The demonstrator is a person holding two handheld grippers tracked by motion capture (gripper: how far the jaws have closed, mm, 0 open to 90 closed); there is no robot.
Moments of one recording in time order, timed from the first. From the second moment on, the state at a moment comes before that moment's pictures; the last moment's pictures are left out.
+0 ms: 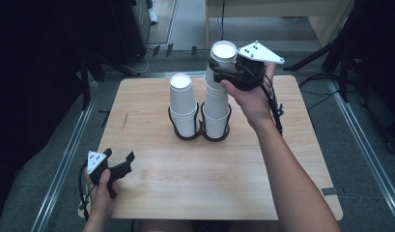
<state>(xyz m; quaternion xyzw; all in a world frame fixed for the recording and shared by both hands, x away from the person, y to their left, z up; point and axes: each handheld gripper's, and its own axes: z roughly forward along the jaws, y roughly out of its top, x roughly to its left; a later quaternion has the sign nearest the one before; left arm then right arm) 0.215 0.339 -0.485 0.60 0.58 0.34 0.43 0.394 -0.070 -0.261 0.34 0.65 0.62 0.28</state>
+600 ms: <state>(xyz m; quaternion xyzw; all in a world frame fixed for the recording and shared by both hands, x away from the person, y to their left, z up) 0.215 0.337 -0.485 0.60 0.58 0.34 0.43 0.353 -0.086 -0.242 0.30 0.66 0.64 0.28</state>
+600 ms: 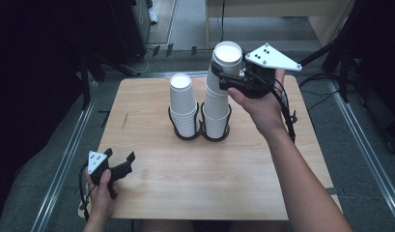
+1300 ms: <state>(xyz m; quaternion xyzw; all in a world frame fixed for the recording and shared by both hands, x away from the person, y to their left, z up) 0.208 0.321 -0.477 0.62 0.55 0.32 0.46 0.320 -0.107 -0.274 0.27 0.67 0.65 0.23</state>
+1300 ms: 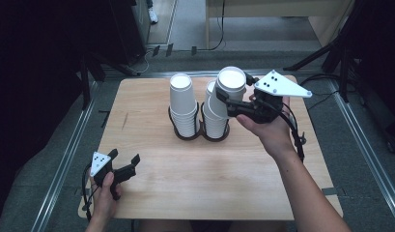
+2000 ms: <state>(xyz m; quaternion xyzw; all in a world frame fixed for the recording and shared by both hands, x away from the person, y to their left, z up) 0.201 0.253 -0.440 0.66 0.46 0.30 0.52 0.298 -0.125 -0.324 0.27 0.69 0.64 0.20</state>
